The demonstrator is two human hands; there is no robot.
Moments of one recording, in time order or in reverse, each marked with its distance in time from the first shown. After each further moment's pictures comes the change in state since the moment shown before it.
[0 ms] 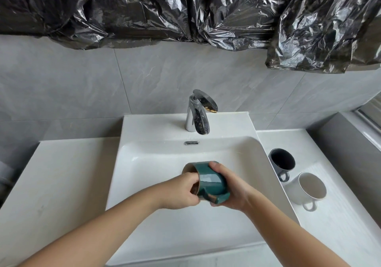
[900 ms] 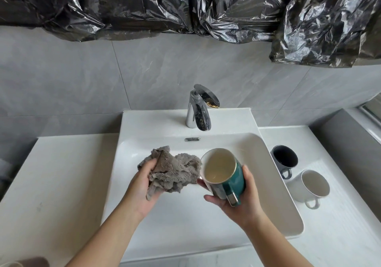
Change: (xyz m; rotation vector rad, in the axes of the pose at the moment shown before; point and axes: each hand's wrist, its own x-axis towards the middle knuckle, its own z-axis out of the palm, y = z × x) left_hand -0.025 -0.037 -0.009 -1.297 0.763 -0.151; right_hand -0.013 0.034 -0.001 0.565 -0.085 -0.250
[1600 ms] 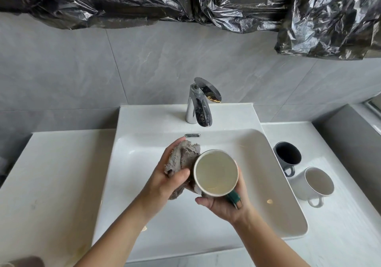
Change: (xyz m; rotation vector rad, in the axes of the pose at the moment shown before) left_hand -0.017 -0.011 0.019 0.552 -0.476 0.409; right_hand 0.026 0.013 -0.002 0.214 -0.343 0.314
